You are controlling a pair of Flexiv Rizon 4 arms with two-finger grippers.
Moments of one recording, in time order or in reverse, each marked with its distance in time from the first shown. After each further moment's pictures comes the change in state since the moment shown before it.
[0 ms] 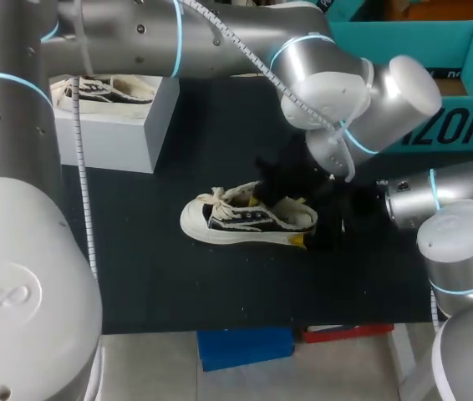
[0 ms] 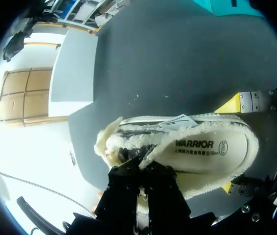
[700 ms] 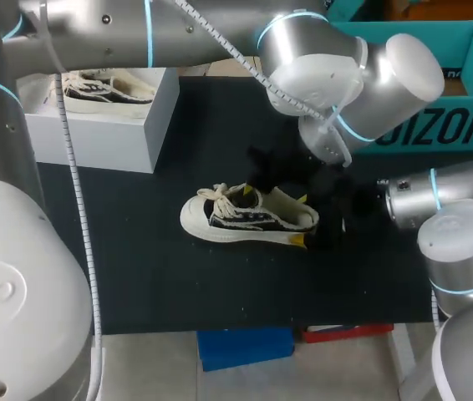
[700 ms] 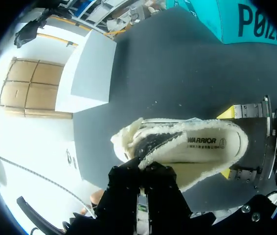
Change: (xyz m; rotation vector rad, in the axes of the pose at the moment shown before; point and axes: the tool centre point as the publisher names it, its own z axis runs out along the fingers) left arm -0.037 0.014 -0.029 0.076 0.023 -0.116; right arm 0.000 0.000 -0.001 0.000 0.000 -0.001
